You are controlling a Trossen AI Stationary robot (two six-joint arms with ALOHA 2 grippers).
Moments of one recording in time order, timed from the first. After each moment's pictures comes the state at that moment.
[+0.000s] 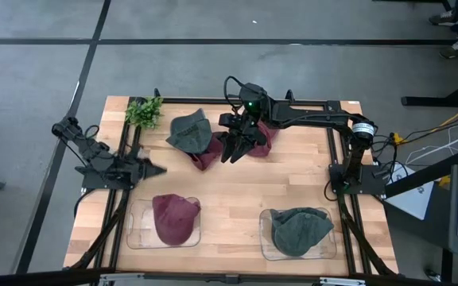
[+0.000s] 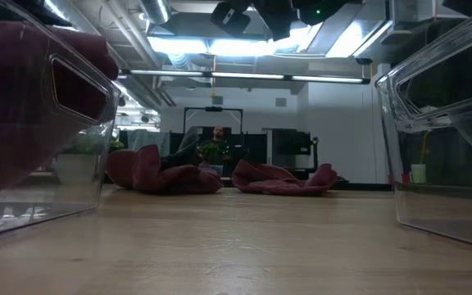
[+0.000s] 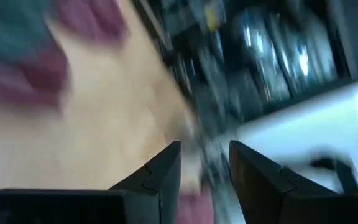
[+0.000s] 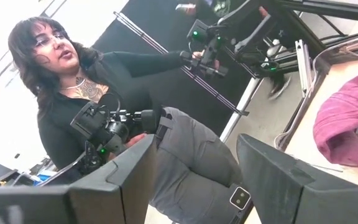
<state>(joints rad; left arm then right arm) -0.62 0.09 0.24 -0.31 -0.65 -1.20 -0.28 1.83 1.54 0.26 -1.39 0.76</state>
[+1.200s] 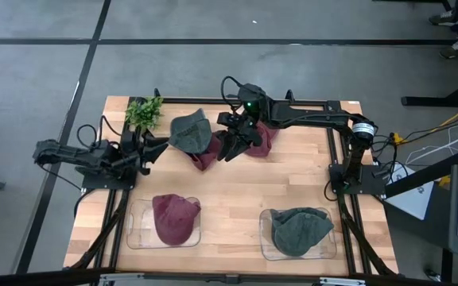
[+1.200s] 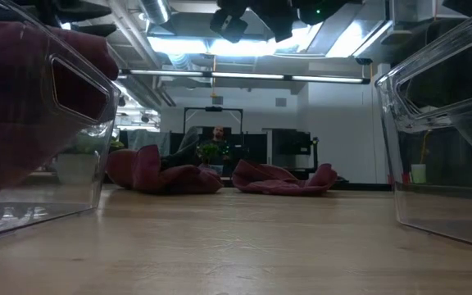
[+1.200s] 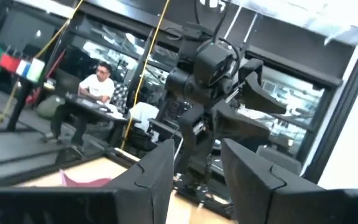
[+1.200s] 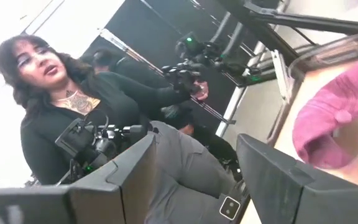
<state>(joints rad) -0.13 0.13 0.04 0.46 -0.42 -0.30 -0.28 1.83 1.54 0.21 -1.29 0.75</state>
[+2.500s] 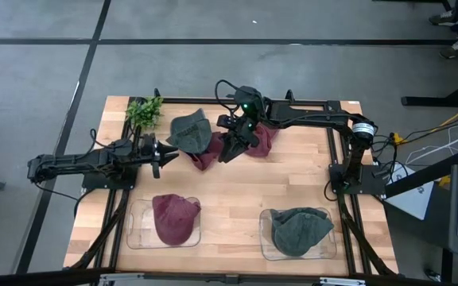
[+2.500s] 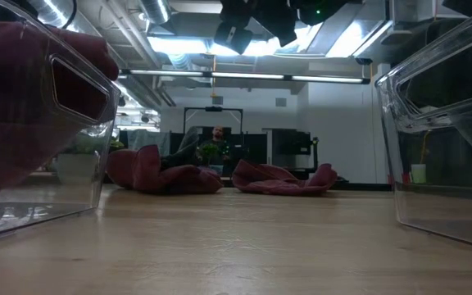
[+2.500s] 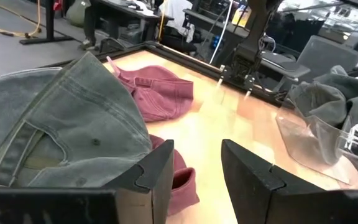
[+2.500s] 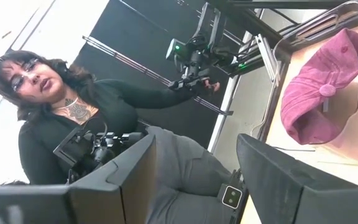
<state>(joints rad) 0.15 0.13 0.04 -0.05 -0.11 -0.36 -0.28 1.83 1.54 0.07 -1.26 0.73</state>
